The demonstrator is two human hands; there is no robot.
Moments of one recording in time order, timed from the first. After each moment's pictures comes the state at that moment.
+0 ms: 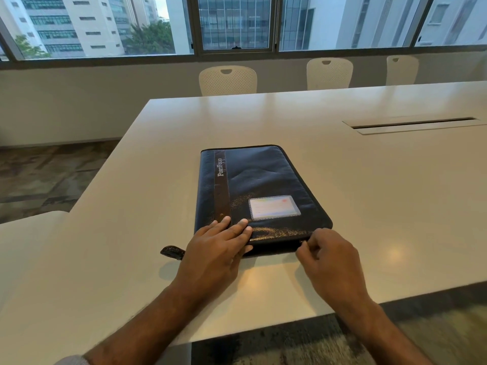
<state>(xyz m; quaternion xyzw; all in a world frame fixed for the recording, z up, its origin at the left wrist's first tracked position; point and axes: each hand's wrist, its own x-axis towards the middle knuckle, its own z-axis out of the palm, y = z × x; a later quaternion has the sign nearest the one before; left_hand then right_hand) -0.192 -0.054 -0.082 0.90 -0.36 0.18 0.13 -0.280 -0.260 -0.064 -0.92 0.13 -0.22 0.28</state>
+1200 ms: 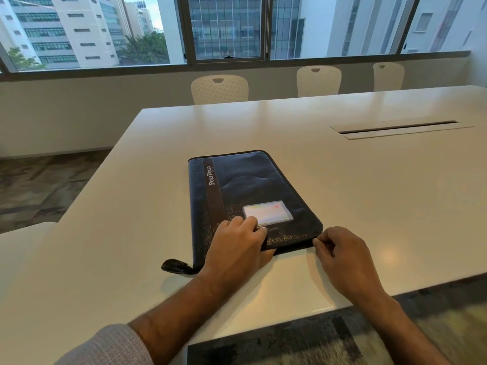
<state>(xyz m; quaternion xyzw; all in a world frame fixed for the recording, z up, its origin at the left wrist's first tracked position) -0.192 -0.119 -0.066 0.89 -0.39 0.22 0.05 -0.282 -0.318 -0.077 -0.92 0.14 -0.23 0.28</state>
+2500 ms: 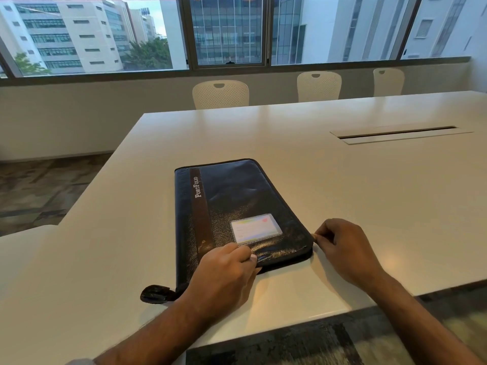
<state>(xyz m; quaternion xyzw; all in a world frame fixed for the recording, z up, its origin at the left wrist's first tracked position) -0.218 -0.091 -0.071 0.85 -0.47 0.23 0.09 -0.257 -0.349 -0.069 -0.94 0.11 -0.19 0.28</state>
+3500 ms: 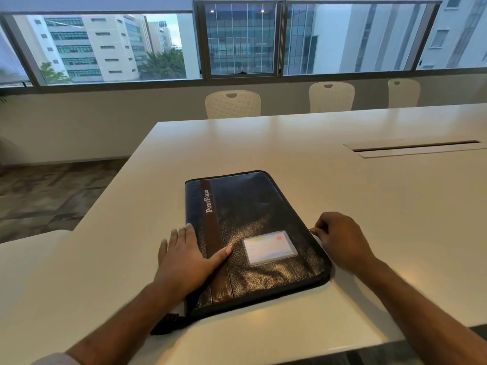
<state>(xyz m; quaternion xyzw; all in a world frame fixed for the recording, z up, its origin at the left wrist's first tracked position) -0.137 -0.041 -0.076 0.98 -0.06 -0.01 0.17 -0.186 -0.355 -0.063 -0.95 0.10 -0.20 0.22</state>
